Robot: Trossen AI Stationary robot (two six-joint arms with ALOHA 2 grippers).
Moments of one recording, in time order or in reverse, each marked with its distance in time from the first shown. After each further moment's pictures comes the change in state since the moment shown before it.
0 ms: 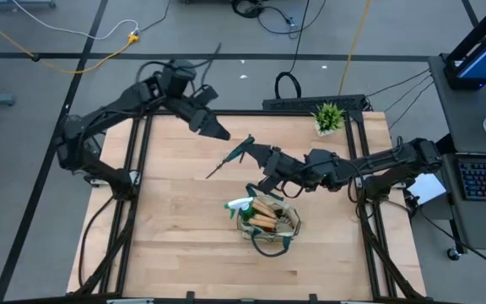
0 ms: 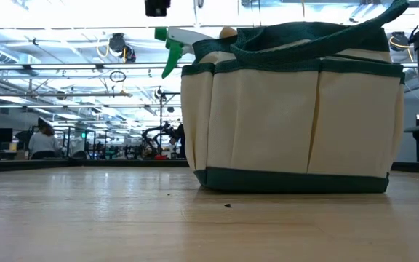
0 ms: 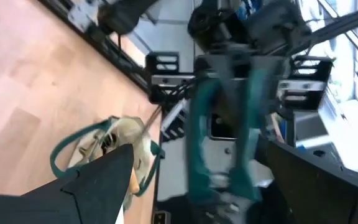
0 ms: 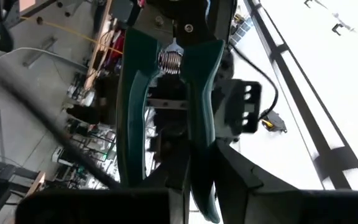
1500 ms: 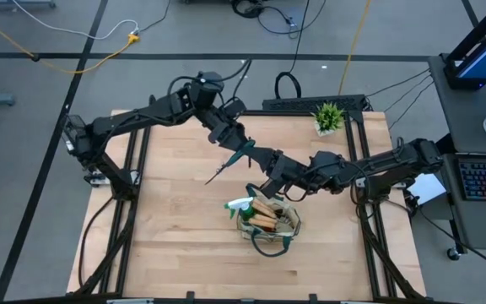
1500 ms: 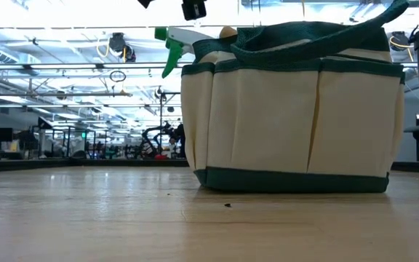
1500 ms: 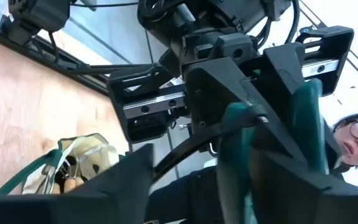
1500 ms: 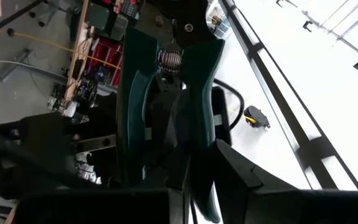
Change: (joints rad) left arm -0.111 0.176 -0.002 0.354 0.149 -0.038; right arm 0.020 -0.001 0.000 0.070 -0.028 0.005
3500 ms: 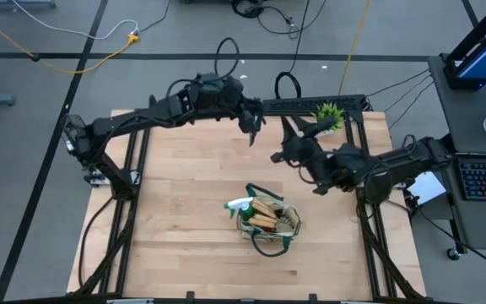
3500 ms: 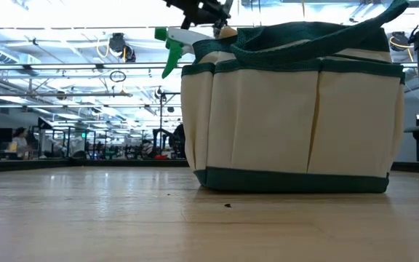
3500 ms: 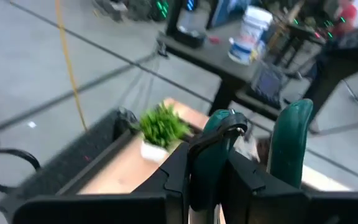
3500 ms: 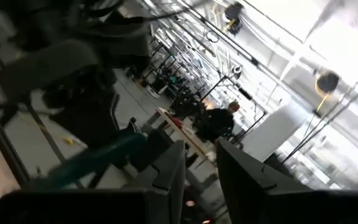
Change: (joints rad) left arm -0.020 -0.002 0.002 0.056 -1.036 0.396; right arm 0.028 -0.092 -0.001 0.111 0.690 0.958
